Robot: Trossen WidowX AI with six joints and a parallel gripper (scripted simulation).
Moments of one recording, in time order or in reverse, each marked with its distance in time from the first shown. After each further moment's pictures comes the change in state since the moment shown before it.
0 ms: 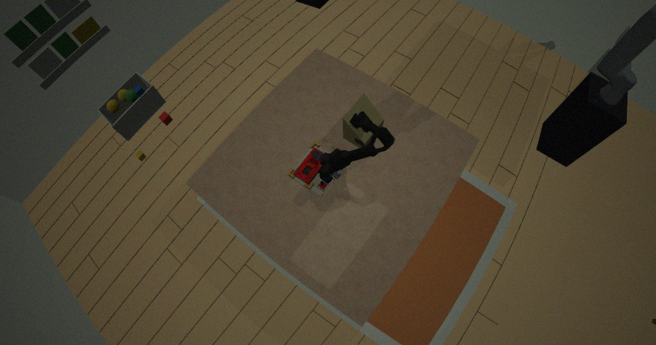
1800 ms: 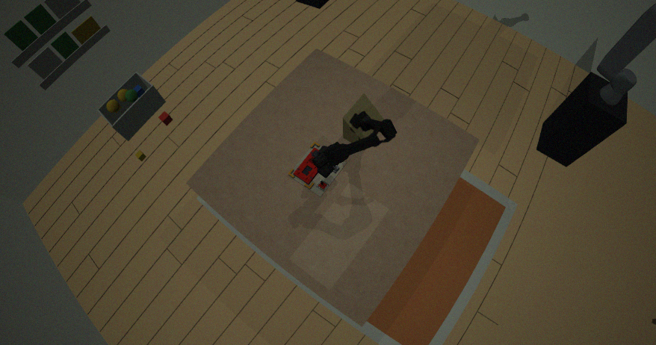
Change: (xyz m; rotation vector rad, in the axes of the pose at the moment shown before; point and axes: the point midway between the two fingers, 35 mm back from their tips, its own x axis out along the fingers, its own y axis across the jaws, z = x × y) arm -0.081 0.005 0.004 0.011 -0.003 -0.003
